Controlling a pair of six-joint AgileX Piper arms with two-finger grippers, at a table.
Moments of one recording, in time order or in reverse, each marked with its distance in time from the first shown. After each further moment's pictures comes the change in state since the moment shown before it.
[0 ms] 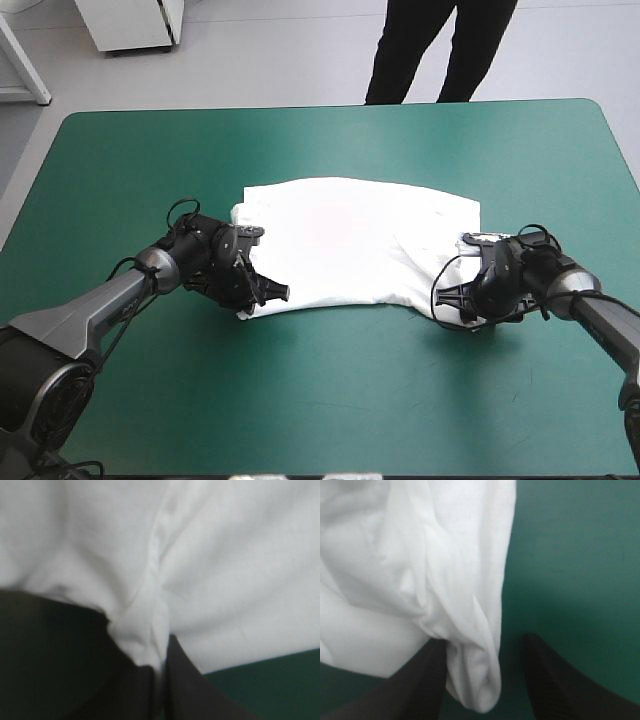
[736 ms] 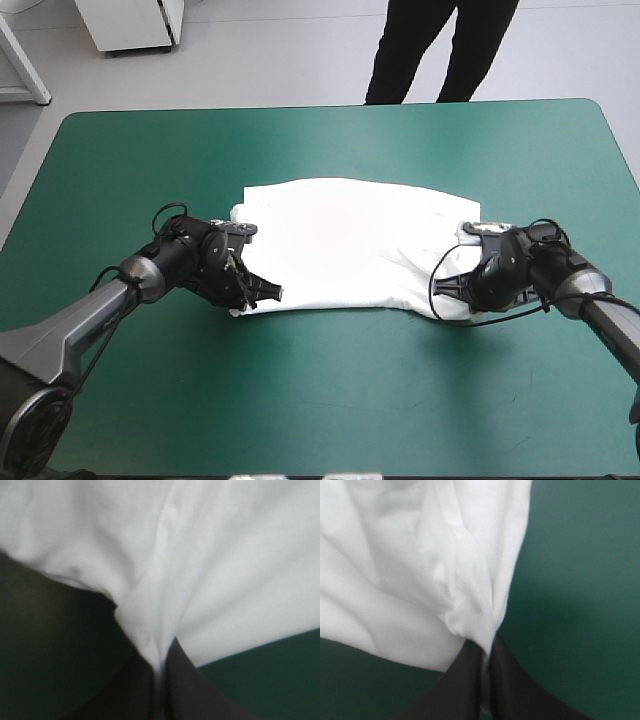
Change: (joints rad) left arm 0.000 -0.096 0.024 0.037 -0.011 0.000; right arm 0.000 -0.056 -0.055 0.044 0.054 -0.031
